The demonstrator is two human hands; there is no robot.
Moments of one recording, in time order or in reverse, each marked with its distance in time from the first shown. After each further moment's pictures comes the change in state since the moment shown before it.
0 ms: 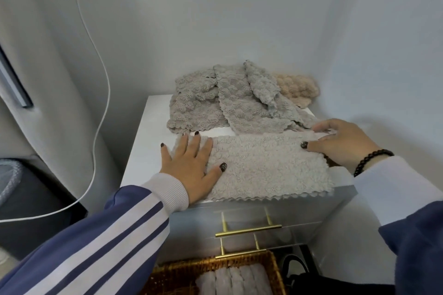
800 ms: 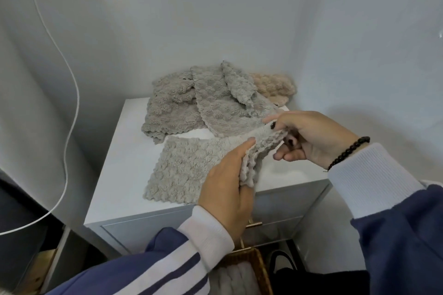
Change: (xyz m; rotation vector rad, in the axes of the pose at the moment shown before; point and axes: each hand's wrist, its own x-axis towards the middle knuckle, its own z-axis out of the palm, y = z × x) left_hand -0.043 0.106 0.006 -0.999 0.563 0.389; right_hand -0.018 -0.026 -0.006 0.403 -0.372 0.047
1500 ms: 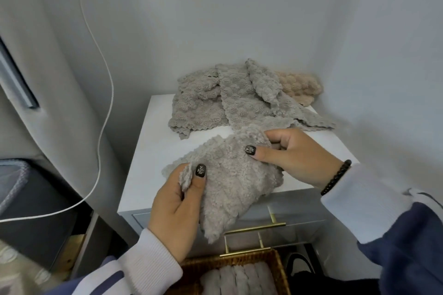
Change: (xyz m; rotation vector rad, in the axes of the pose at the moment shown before) left_hand -0.036 -0.005 -0.086 -0.293 0.230 -0.415; right_hand 0.011 0.030 0.053 -0.286 -0.247 -0.445
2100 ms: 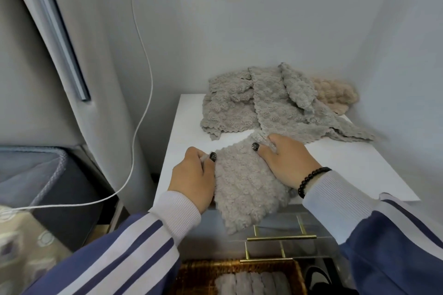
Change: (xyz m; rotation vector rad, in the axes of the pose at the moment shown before) left_hand 0.059 -0.019 -0.036 0.586 0.059 -0.200; right_hand 0.055 0.011 0.055 -0.618 0.184 0.107
